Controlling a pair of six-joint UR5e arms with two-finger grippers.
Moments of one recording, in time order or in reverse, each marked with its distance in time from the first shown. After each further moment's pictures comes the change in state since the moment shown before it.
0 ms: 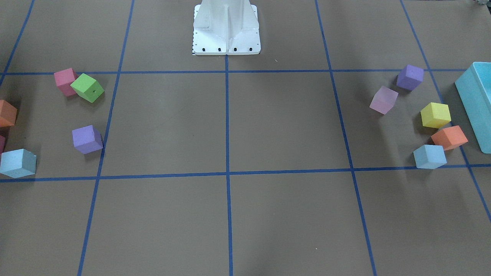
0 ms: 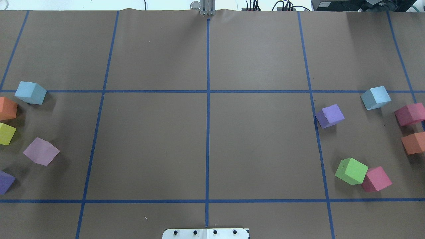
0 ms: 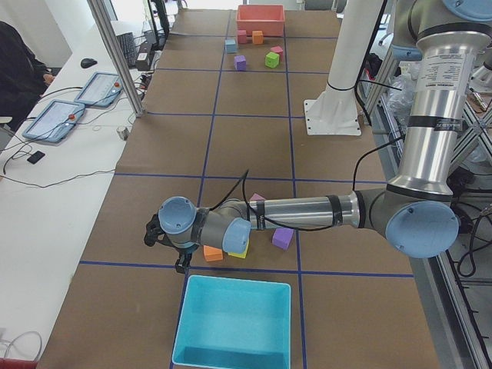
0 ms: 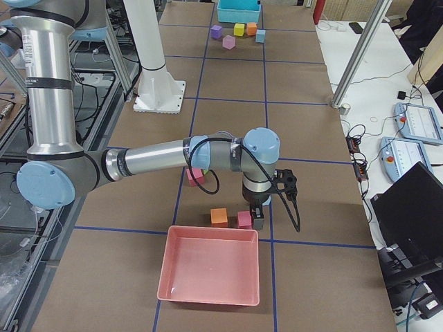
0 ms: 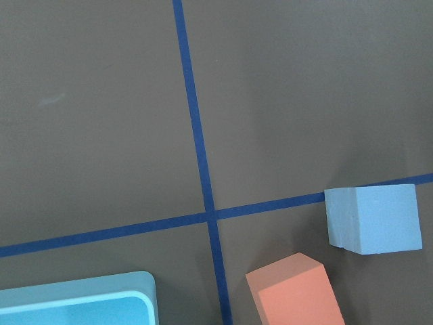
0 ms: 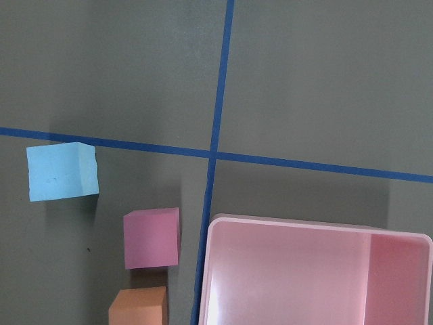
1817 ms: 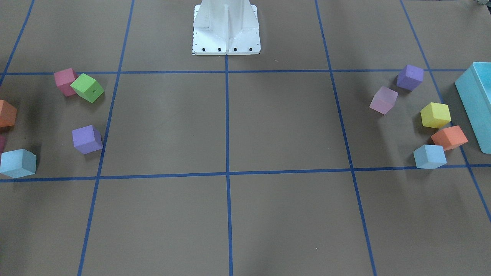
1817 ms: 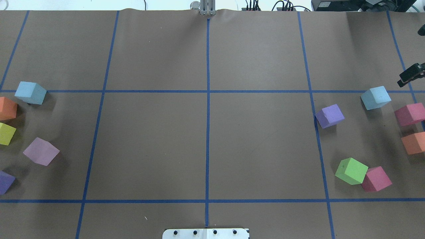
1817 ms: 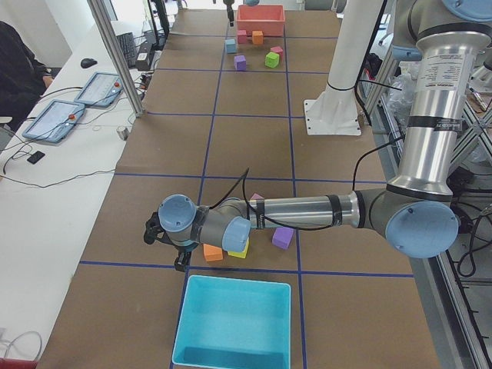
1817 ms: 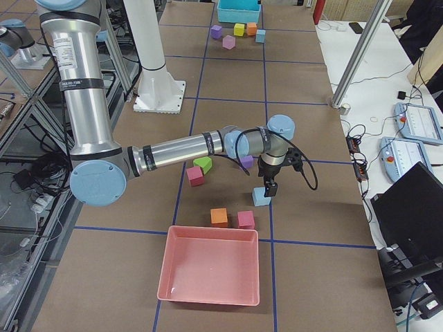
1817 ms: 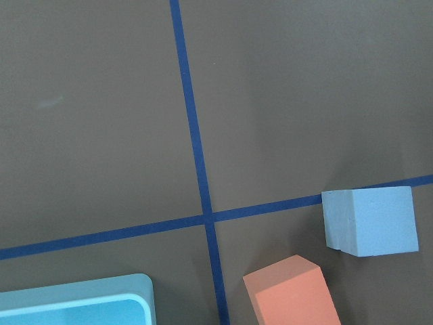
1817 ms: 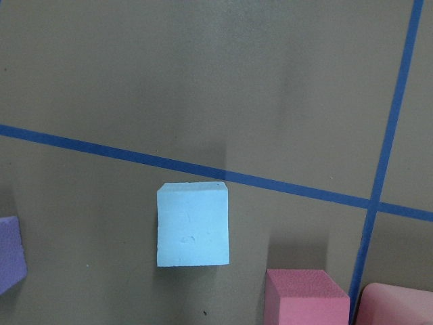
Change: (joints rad) left arm 0.000 -0.001 -0.013 -0.003 -0.004 -0.006; right arm -0.355 0.120 -0.139 0.241 -0.011 0.285
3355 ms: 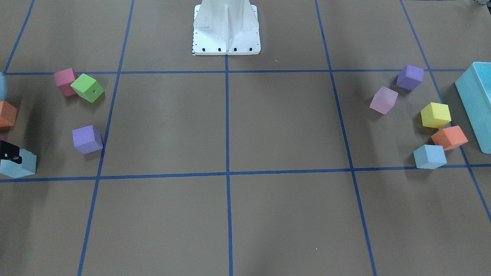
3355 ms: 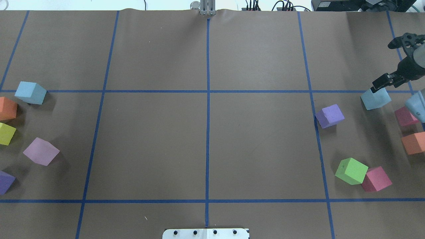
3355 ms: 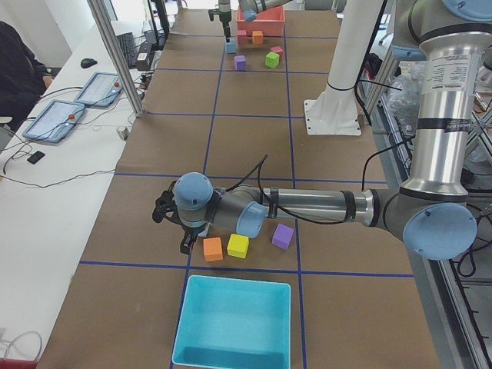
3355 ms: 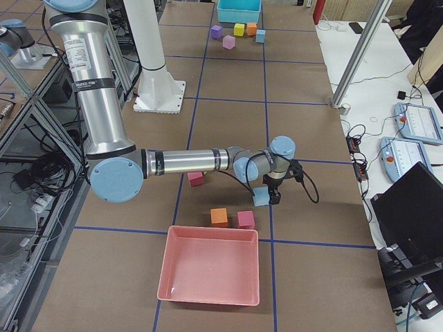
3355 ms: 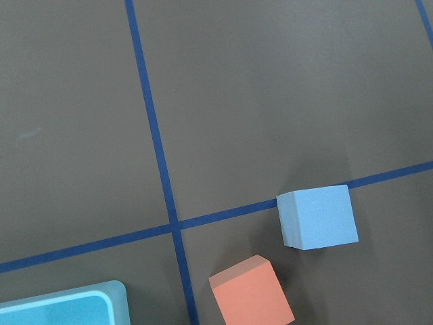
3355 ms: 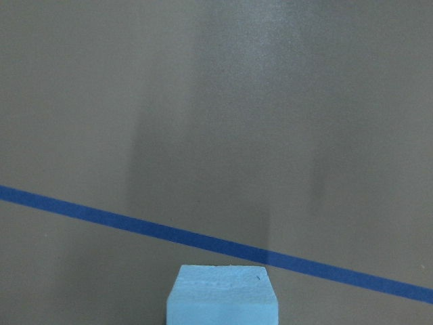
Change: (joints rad) left arm -0.007 0.081 -0.187 0.002 0.003 -0.005; right arm -0.104 0.052 -0.238 0.323 0.027 0.146
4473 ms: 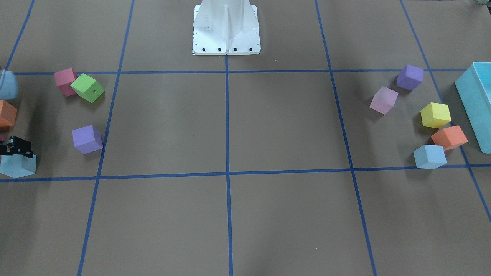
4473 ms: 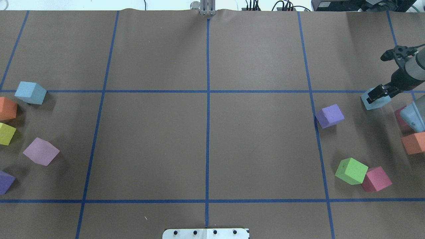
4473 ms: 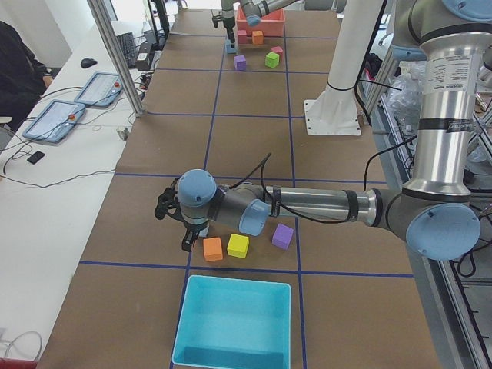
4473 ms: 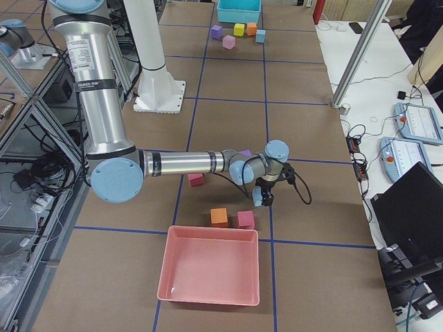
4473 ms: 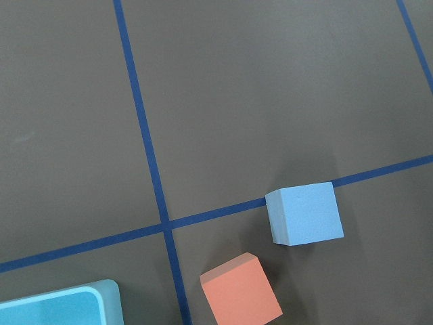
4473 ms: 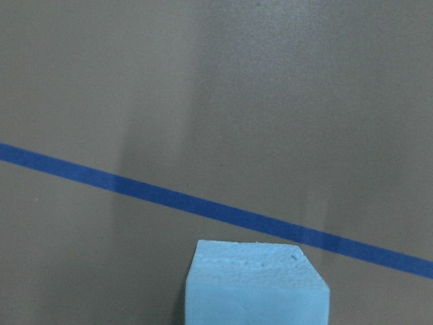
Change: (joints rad) left arm 0.000 0.008 -0.018 0.000 0.000 -0.001; right arm -0.048 -0.029 -0.003 0.007 -0.004 0.000
